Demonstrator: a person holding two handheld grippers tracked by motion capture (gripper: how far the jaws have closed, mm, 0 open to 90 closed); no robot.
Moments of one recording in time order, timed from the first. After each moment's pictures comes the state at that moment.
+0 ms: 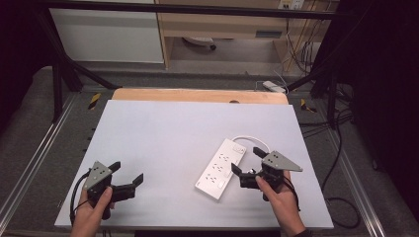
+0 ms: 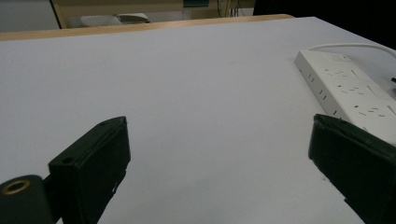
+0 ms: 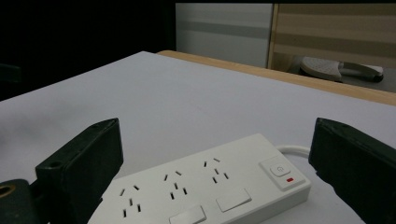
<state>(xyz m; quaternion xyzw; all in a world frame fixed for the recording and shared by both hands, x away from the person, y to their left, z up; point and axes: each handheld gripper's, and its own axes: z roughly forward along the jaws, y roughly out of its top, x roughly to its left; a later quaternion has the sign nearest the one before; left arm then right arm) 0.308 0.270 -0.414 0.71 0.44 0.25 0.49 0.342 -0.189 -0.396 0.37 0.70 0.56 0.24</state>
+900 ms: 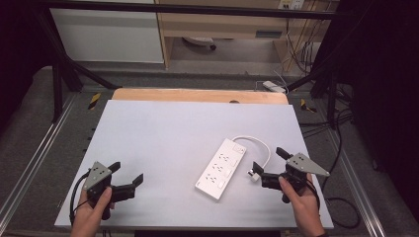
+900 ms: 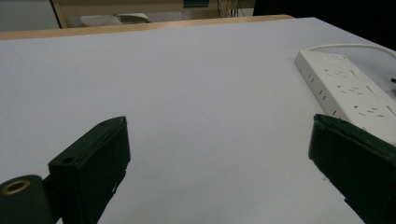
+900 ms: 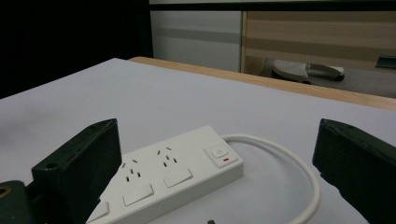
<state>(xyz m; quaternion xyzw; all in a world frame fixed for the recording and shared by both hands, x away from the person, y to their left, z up) 0.308 0.271 -0.414 0.71 0.44 0.25 0.49 0.331 -0.244 -0.390 0.40 0.68 0.55 0.28</state>
